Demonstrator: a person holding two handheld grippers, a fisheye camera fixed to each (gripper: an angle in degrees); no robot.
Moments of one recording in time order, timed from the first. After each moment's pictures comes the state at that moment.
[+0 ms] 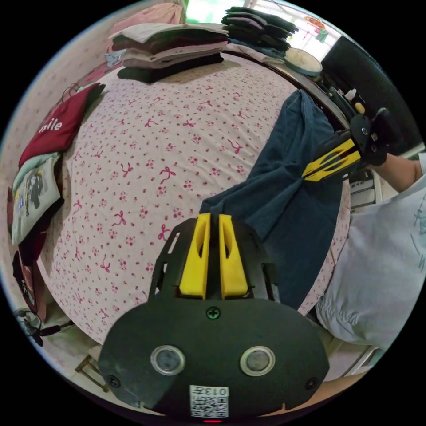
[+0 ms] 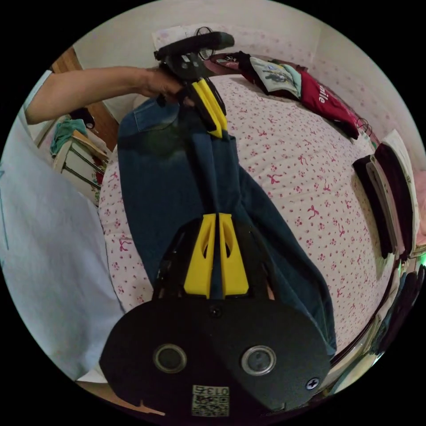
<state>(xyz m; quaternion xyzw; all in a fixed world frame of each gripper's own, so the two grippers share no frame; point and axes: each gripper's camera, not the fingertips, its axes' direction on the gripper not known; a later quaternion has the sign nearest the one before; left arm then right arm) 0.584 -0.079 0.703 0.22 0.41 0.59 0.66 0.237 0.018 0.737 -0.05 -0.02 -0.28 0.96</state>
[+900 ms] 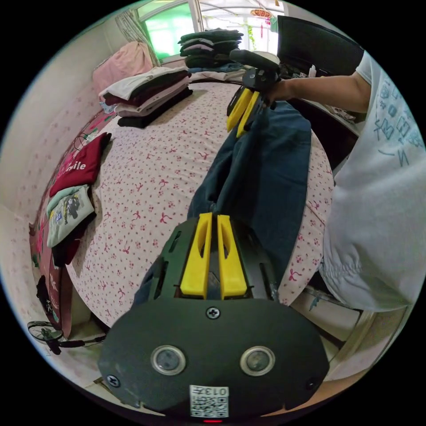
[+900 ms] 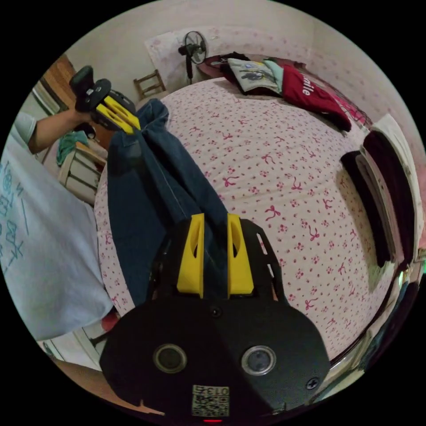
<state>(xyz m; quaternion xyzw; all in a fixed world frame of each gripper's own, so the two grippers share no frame) 0.446 0.043 0.681 0.35 0.37 0.60 0.61 0.257 -0.079 0.768 -0.06 -0.06 -0.25 0.96</state>
